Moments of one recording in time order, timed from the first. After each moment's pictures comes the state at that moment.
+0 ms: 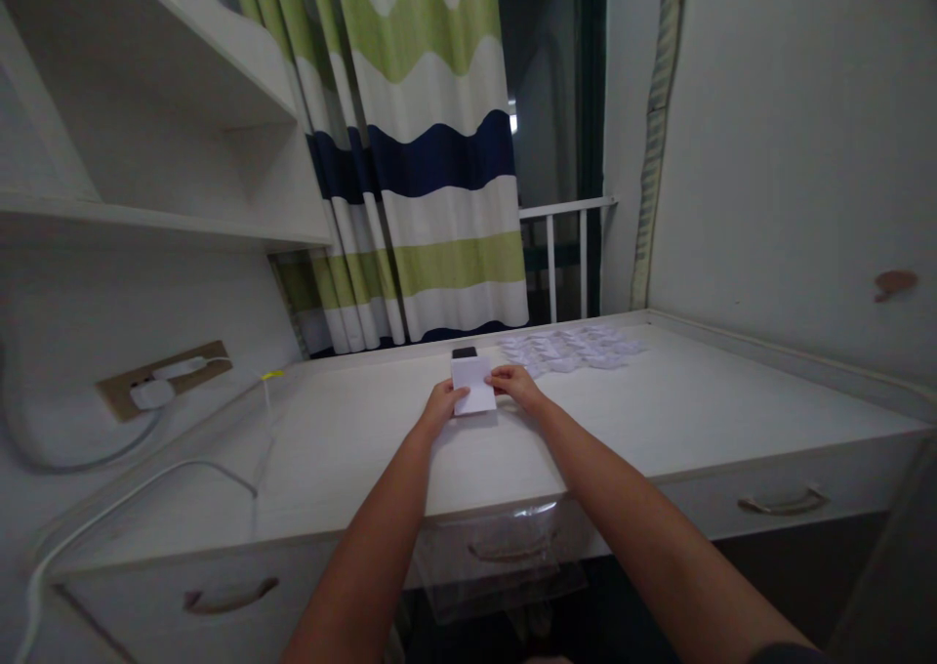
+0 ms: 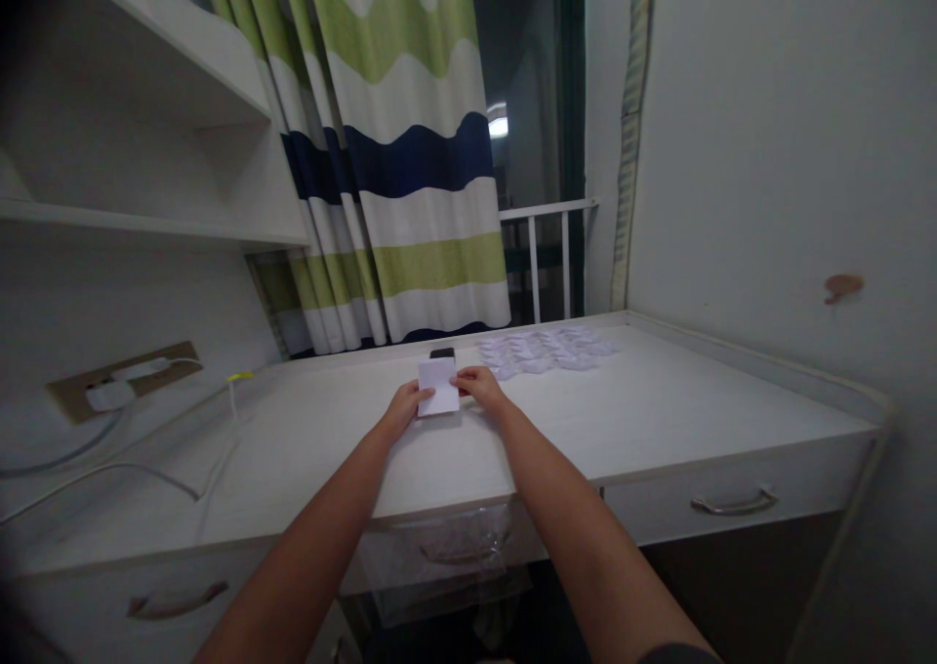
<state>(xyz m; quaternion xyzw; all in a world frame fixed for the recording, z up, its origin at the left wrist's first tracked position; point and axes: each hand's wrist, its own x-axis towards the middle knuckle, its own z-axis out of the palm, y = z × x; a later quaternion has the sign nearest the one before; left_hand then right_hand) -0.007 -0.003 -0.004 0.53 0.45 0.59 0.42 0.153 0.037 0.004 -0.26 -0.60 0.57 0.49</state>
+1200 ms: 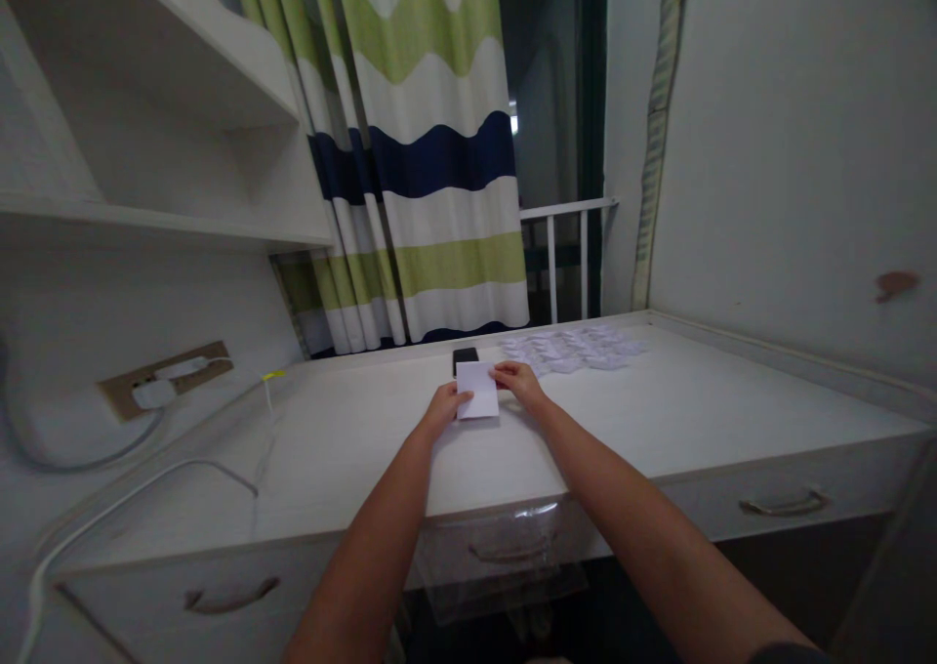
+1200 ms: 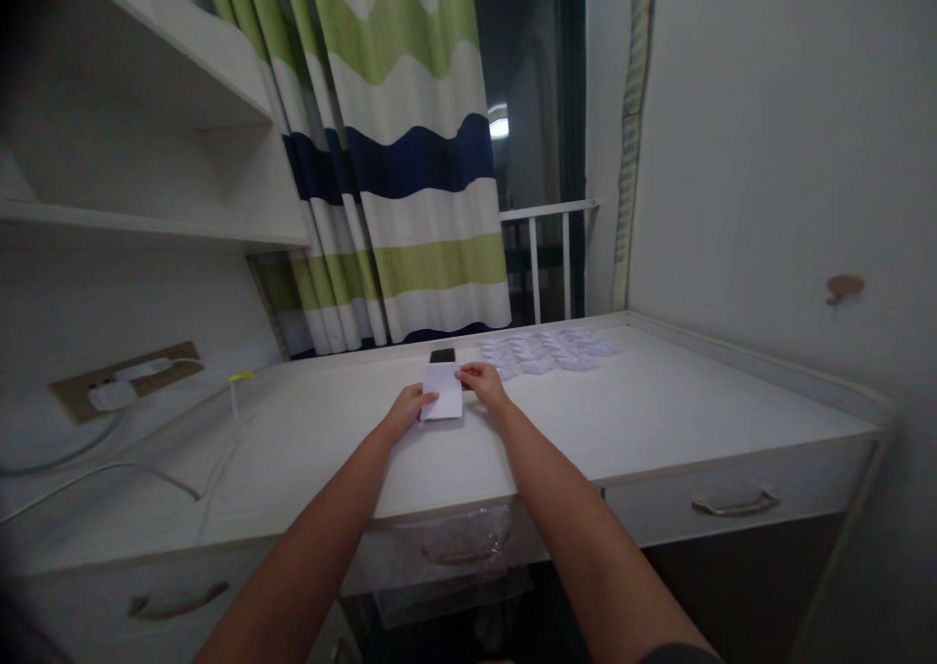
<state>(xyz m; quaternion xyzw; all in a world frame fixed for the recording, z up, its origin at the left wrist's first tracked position) -0.003 -0.008 0.001 0.55 0.49 0.55 0.39 0.152 0.050 -0.001 -0.26 -0.57 0.55 0.55</state>
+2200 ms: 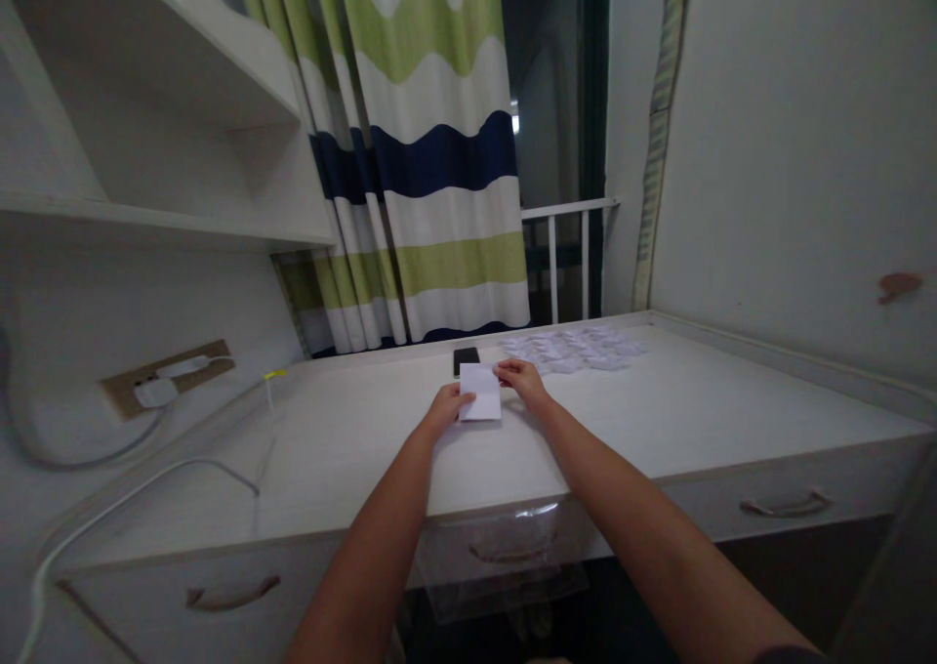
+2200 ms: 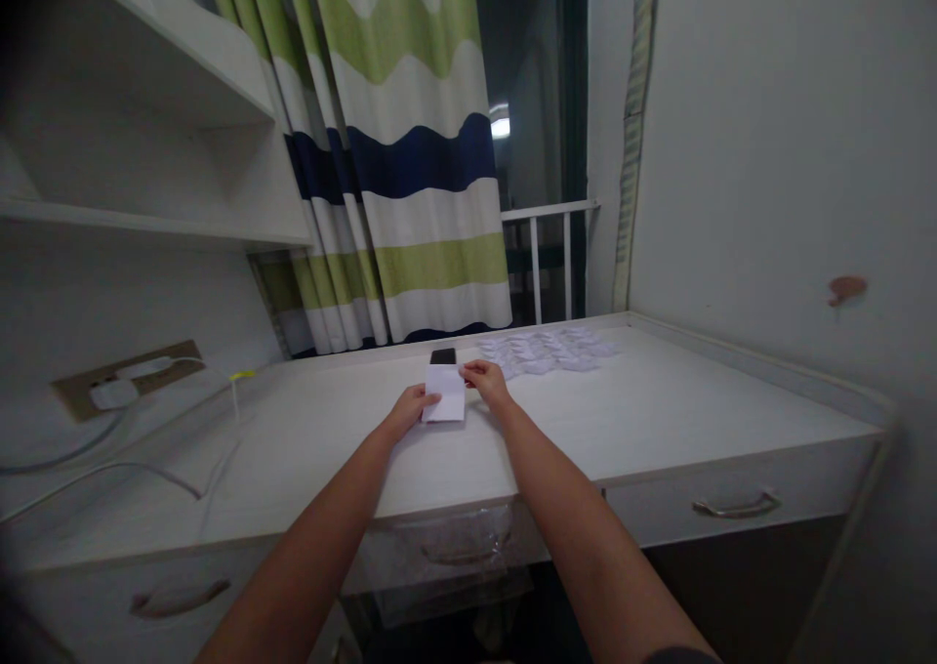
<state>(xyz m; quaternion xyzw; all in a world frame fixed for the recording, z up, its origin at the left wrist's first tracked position) -0.005 -0.003 -0.004 0.57 0.50 0.53 0.39 0.156 0.045 0.003 -0.29 -0.56 0.52 0.57</state>
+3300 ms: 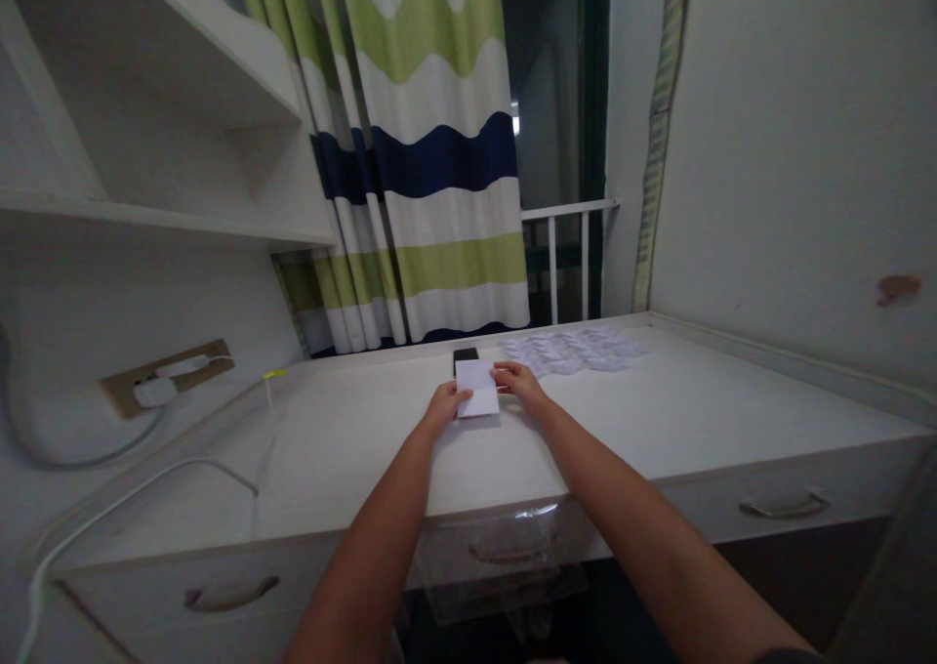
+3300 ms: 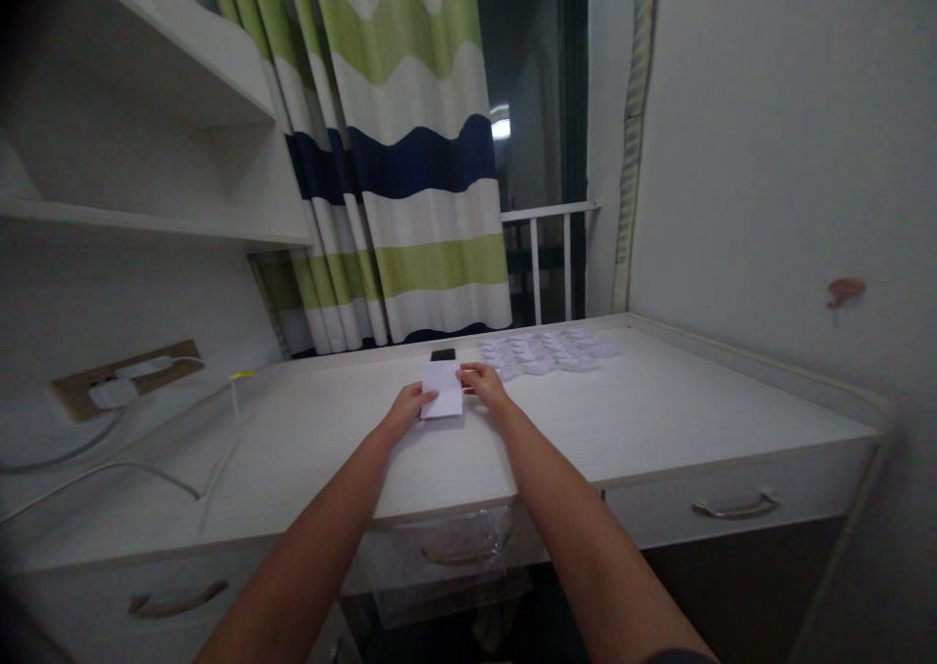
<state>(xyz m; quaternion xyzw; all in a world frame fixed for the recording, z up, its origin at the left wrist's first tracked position) -0.006 -0.003 -0.003 0.55 0.47 0.56 0.40 0.155 0.042 0.002 -0.30 -0.56 0.56 0.53</state>
